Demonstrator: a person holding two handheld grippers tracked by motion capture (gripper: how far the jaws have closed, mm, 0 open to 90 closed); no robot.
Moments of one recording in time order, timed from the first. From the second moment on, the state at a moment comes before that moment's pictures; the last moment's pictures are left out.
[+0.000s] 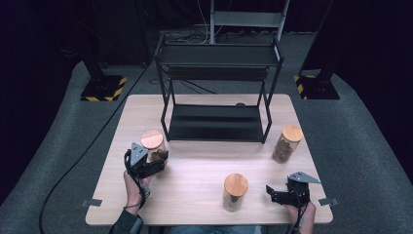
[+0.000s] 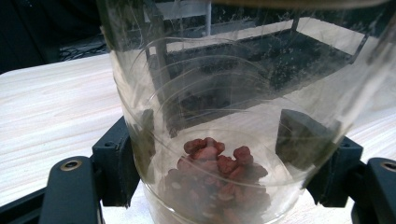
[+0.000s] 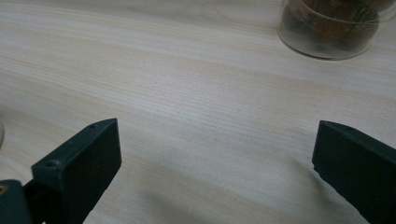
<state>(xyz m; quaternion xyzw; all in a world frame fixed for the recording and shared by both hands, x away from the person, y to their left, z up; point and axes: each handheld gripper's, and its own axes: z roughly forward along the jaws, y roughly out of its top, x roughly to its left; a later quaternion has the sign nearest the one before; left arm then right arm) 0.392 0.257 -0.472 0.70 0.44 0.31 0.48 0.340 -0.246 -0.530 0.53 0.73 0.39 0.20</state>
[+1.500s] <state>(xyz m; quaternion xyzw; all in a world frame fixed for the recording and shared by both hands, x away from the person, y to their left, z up) 0.409 0.234 -0.461 0.71 0.42 0.30 0.48 0.343 -0.245 -0.531 0.53 0.73 0.38 0.19</state>
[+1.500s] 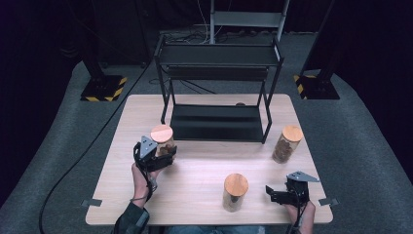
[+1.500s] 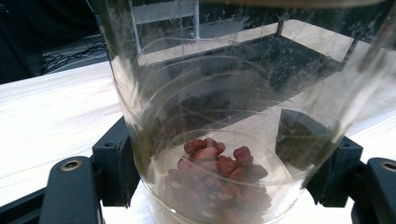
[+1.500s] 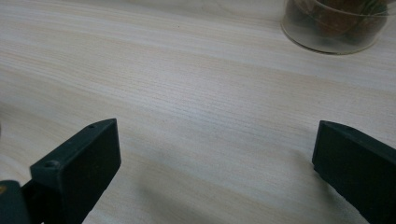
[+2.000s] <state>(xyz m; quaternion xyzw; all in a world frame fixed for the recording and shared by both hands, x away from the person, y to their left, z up) 0.416 0.225 -0.455 0.71 0.41 0.30 0.49 0.344 -0.245 -0.531 0.53 0.74 0.38 0.18</state>
